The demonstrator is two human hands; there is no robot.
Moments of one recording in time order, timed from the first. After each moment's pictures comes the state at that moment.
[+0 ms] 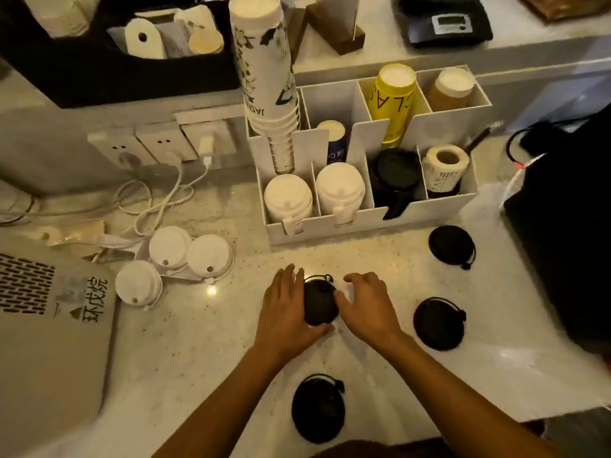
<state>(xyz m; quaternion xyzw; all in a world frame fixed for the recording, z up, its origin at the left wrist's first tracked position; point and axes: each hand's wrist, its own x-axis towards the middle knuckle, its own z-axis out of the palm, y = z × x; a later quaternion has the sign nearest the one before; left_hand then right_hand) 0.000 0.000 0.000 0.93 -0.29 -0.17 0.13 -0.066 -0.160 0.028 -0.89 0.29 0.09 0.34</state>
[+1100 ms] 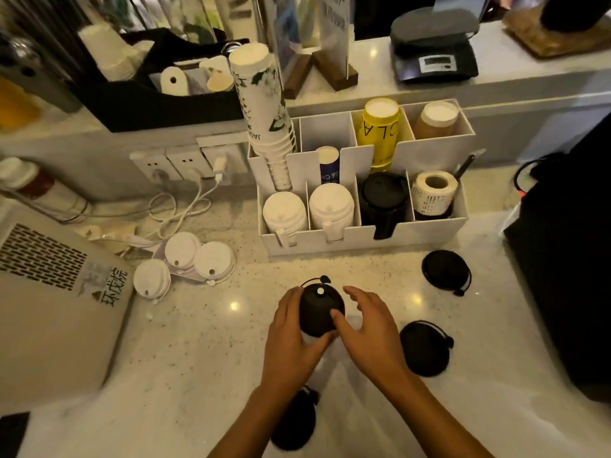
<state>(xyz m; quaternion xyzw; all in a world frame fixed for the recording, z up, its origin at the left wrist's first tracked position) -0.069 -0.041 0.045 0.90 -0.13 -0.08 0.40 -0.113 -0.185 0.064 -0.86 0.24 -0.02 0.45</state>
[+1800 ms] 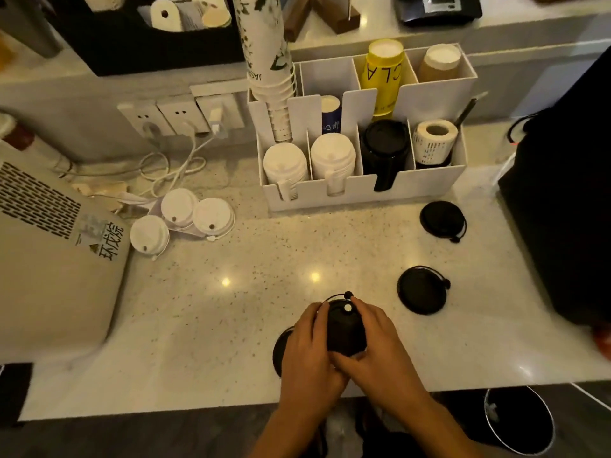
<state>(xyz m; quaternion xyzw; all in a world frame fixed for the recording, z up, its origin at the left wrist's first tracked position) -0.180 -0.014 0.043 0.92 -0.18 -0.10 0.32 -0.221 -0.140 0.051 -0.86 0.20 0.05 0.47</state>
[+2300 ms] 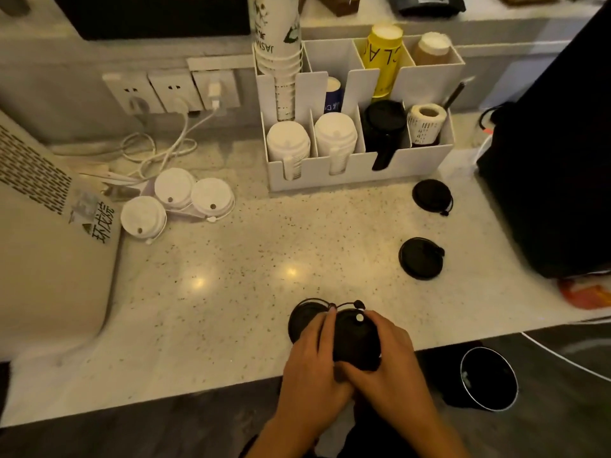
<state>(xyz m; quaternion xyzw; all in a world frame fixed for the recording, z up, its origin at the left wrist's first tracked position) -0.213 0.067 0.027 0.88 -0.29 -0.18 0.34 -0.278 -0.065 0.047 -0.86 0.29 0.01 0.41</state>
